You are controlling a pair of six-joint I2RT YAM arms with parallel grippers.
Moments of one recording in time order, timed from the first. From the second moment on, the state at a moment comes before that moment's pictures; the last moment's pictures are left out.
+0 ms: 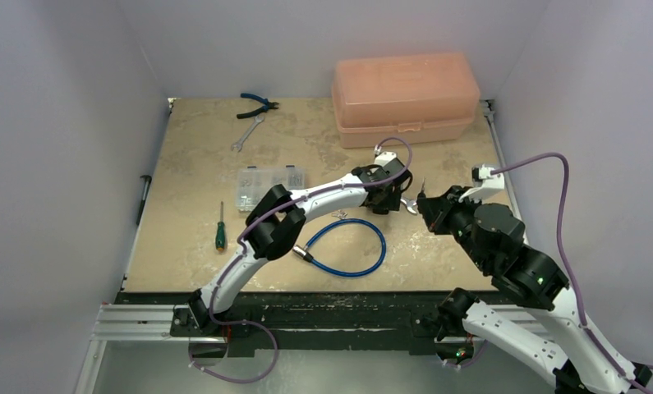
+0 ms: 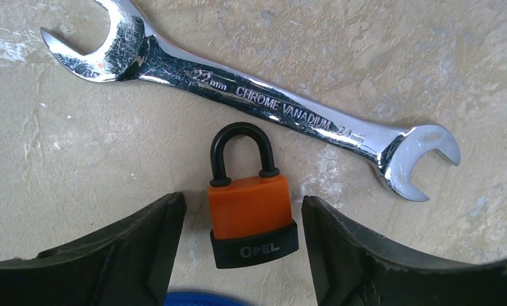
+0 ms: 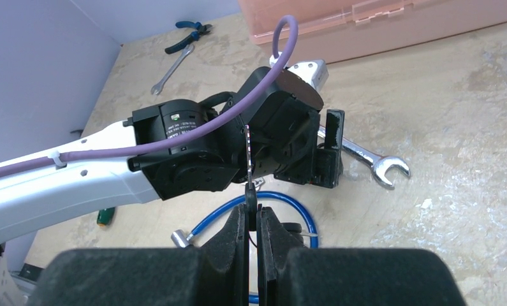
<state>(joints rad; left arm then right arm) -0.97 2.39 2.02 -0.64 -0.33 -0.72 0.74 0.57 0.99 -0.72 0.43 0.57</state>
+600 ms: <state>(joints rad) -1.01 2.44 2.10 -0.73 -0.44 -0.74 0.74 0.56 0.98 -0.72 0.42 0.57</state>
